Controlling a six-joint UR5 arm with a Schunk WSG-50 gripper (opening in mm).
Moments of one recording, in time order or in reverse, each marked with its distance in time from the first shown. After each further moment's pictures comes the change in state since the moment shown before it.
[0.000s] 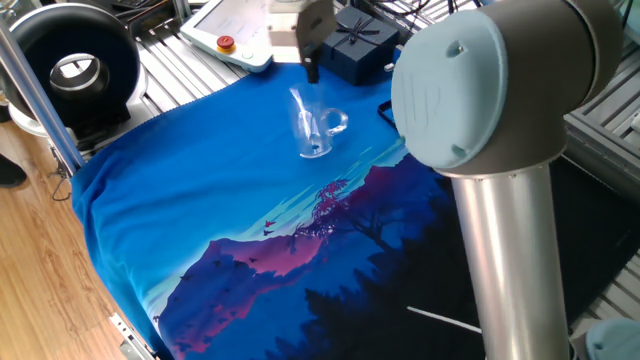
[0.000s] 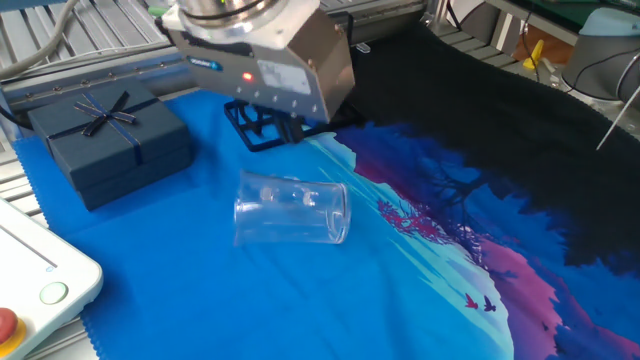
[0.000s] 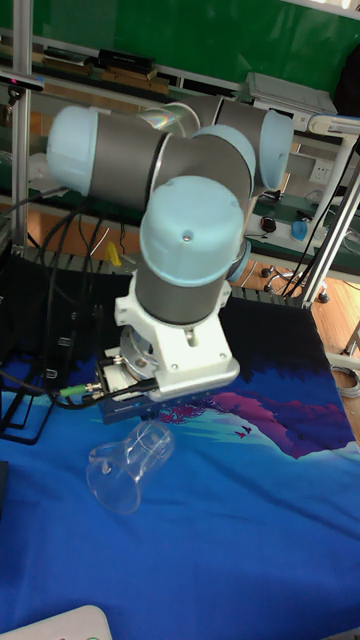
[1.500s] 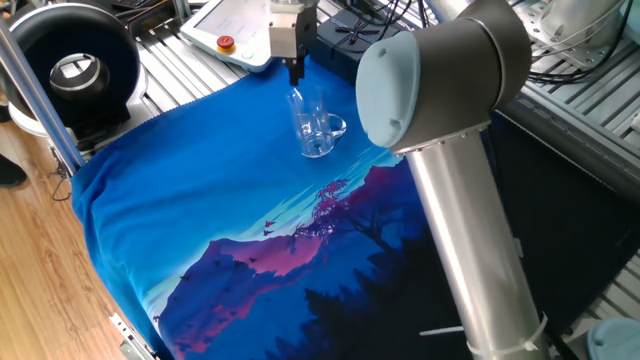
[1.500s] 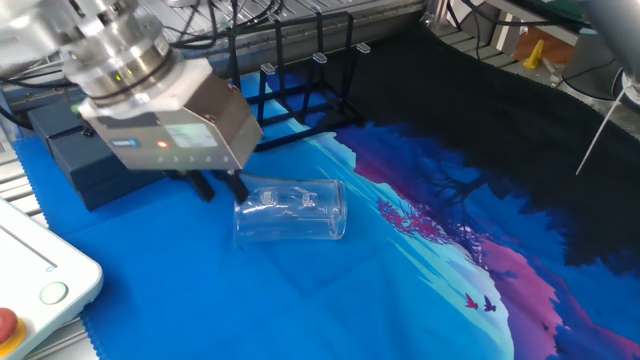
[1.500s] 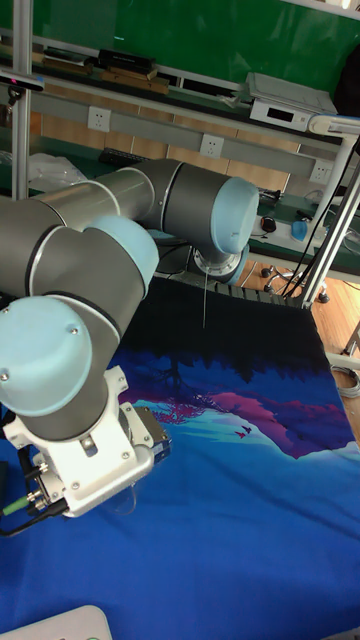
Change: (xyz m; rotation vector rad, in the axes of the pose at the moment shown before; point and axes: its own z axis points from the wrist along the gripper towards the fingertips) arm -0.064 -0.053 0.050 -0.204 -0.069 -0.218
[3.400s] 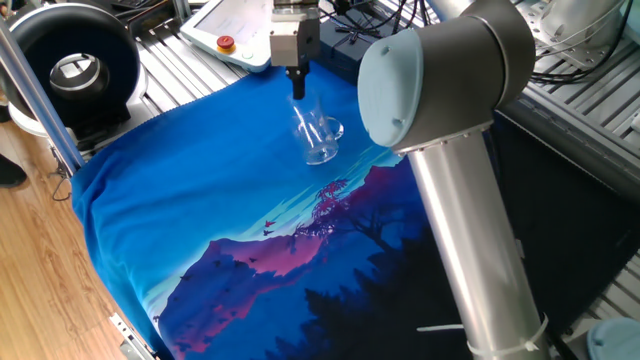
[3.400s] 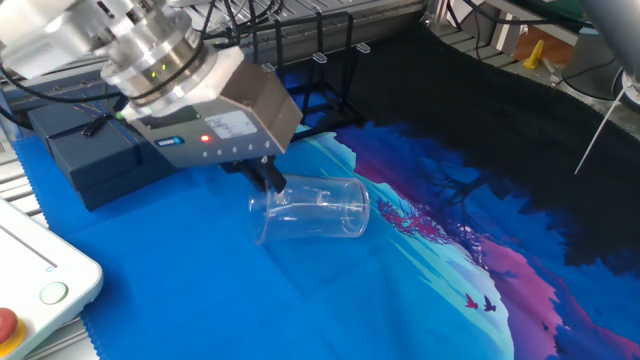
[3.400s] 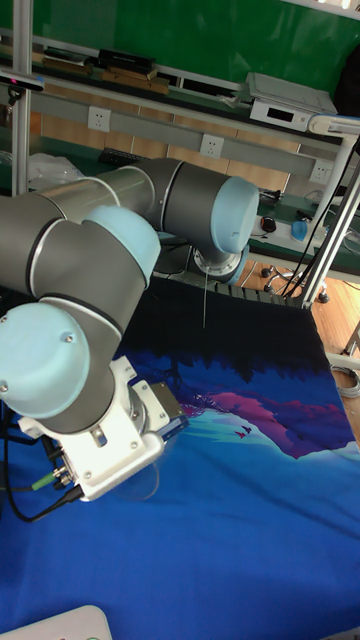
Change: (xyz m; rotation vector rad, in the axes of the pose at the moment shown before) arm 0.024 0.052 -0.003 -0.141 0.061 0.022
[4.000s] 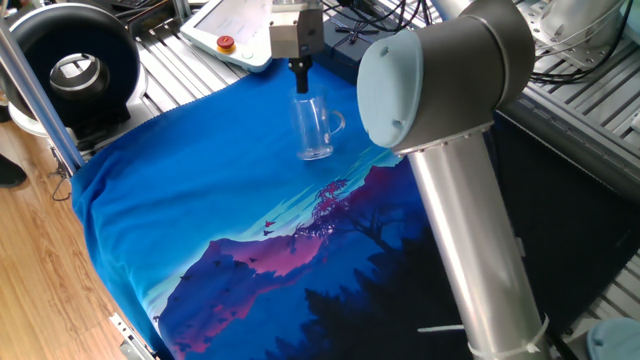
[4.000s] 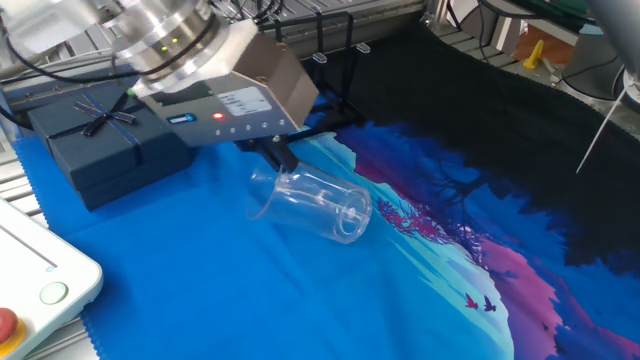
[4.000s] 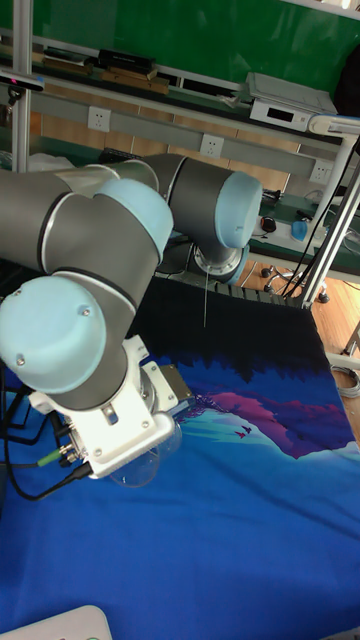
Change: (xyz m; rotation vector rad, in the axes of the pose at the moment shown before) arm 0.017 0.020 -0.007 0.022 0.029 0.050
